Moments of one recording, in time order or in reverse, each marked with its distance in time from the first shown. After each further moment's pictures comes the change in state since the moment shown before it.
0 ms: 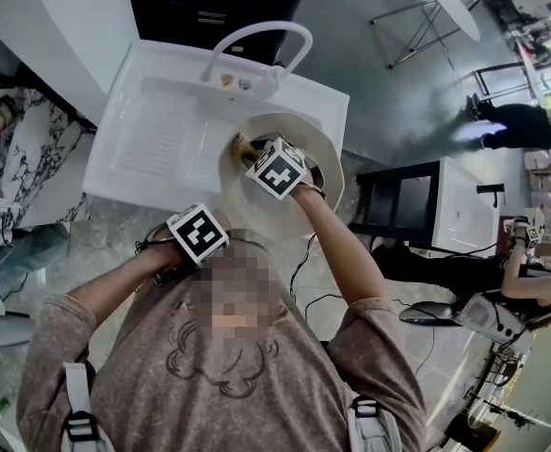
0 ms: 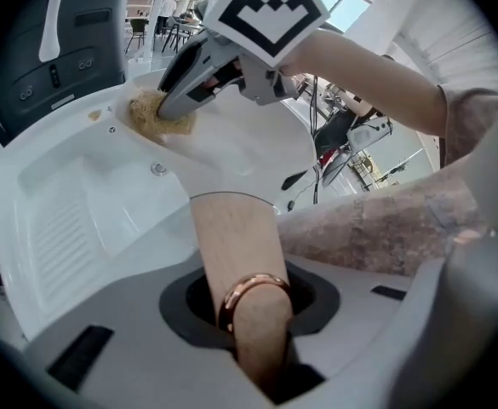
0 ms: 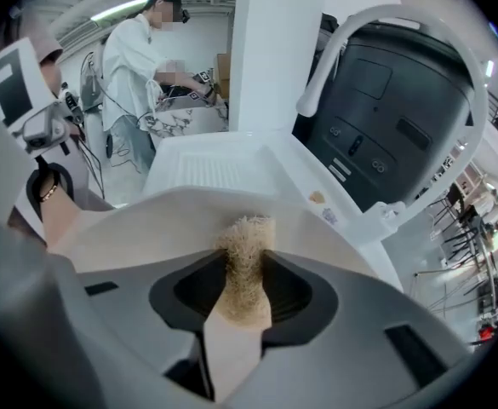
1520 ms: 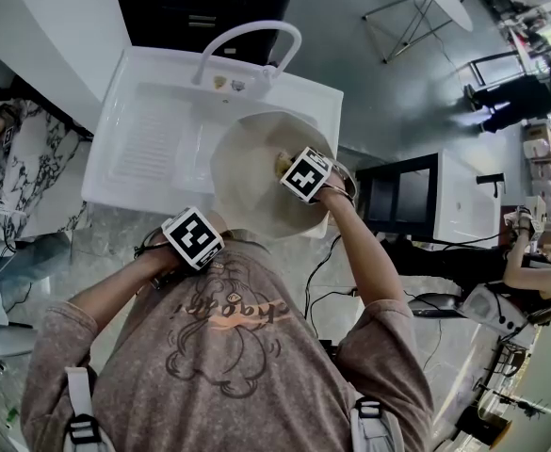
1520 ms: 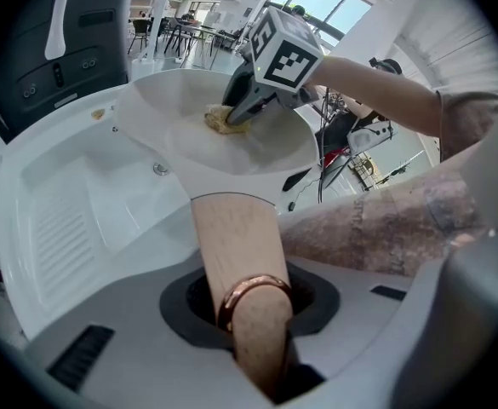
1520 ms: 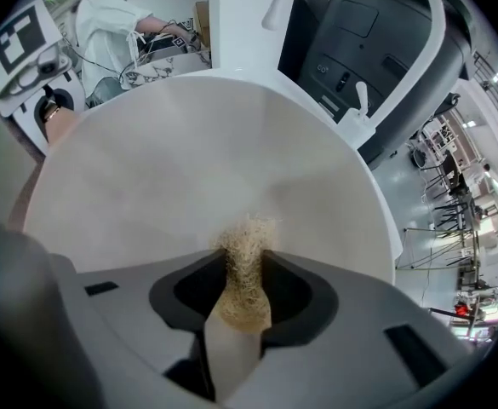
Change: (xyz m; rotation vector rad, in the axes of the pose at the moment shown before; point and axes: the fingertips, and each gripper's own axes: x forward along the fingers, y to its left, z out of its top) left arm -0.008 0.000 -0.001 -0.008 -0.003 0.010; right arm -0.019 -0.026 -0.125 0.061 0.306 -0.019
